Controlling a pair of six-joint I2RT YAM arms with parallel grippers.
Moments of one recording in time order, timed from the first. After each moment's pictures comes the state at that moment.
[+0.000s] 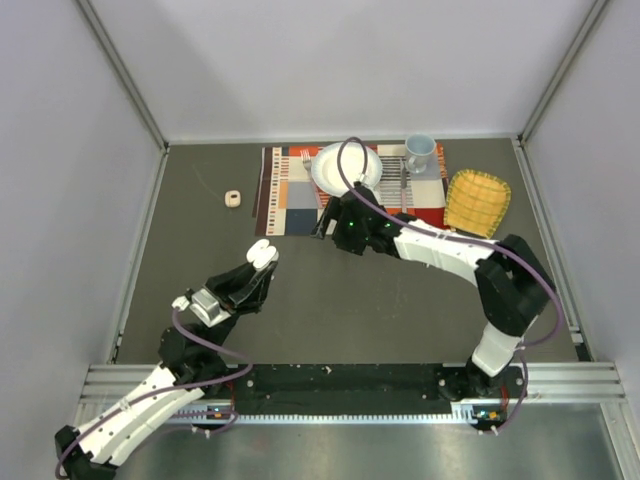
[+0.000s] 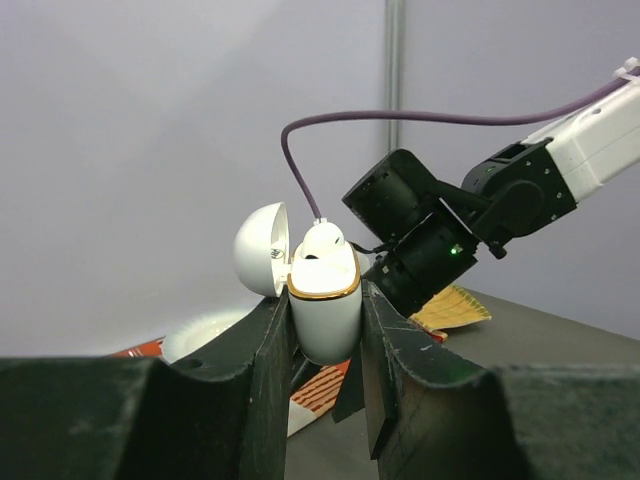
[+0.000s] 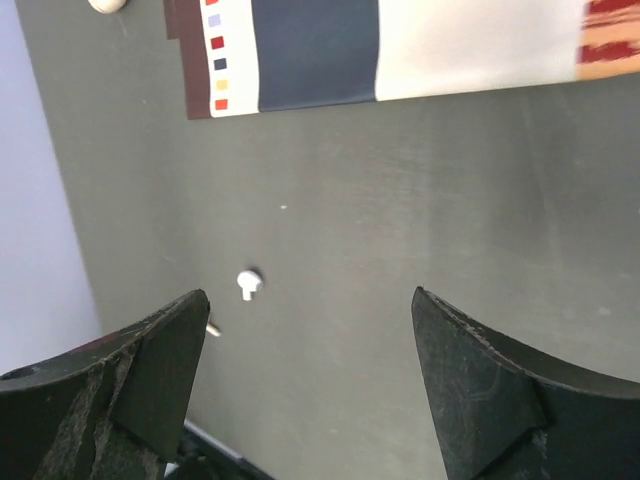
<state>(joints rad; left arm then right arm) -0.80 0.14 0.04 0.73 -0.03 0.04 0.77 1.69 1.16 -0.19 0.05 0.97</state>
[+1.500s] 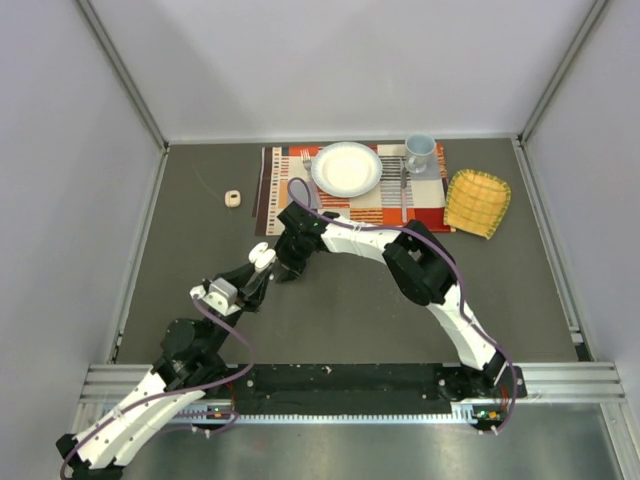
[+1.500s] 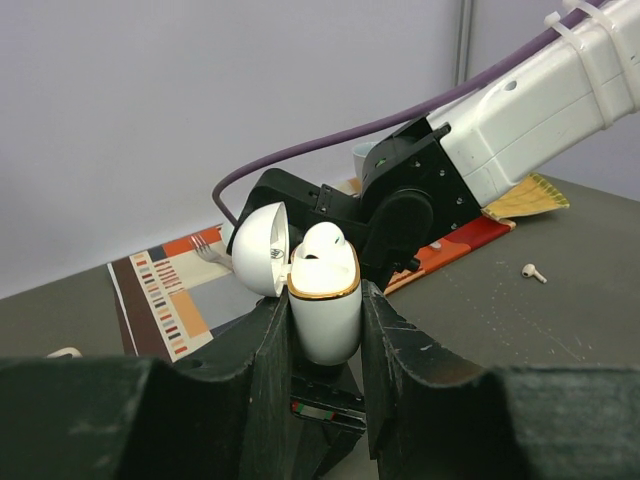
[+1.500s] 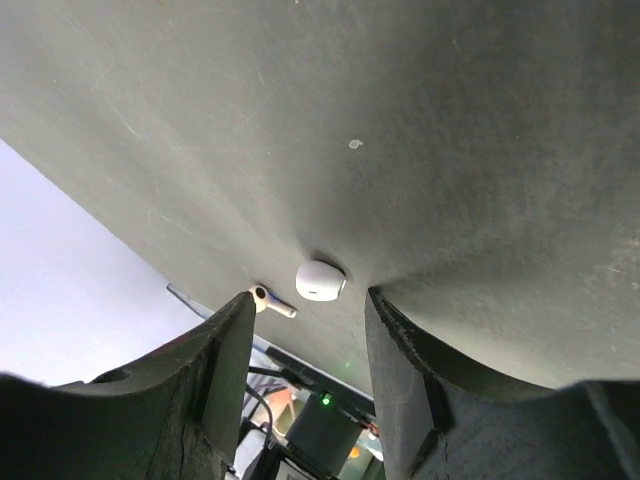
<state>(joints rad) -0.80 0.01 0.11 0.27 -0.16 0.13 0.91 2.32 1.78 -0.48 -0.32 1.40</state>
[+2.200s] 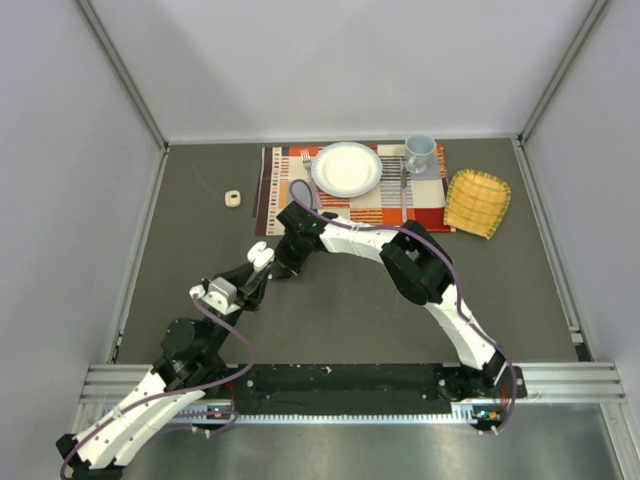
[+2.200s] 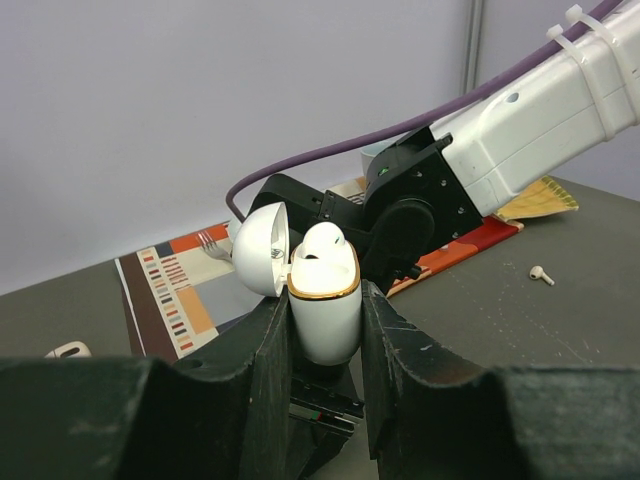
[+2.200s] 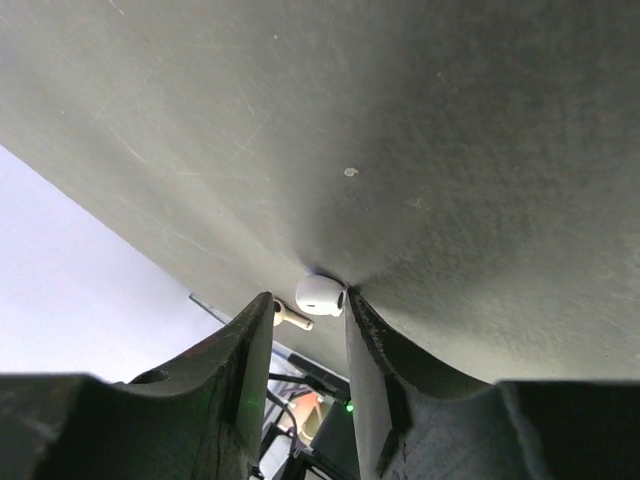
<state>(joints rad) -0.80 0.01 0.11 0.26 -0.18 0.13 0.91 2.35 1.80 -0.47 -0.32 1.47</state>
